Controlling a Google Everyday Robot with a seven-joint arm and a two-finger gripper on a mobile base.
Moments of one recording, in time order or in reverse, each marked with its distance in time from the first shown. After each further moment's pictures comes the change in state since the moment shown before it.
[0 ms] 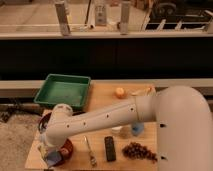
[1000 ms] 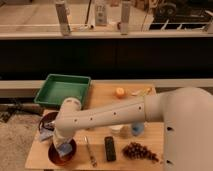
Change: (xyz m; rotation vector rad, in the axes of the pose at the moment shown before) arm 0.018 0.050 -0.010 -0.094 0.016 0.033
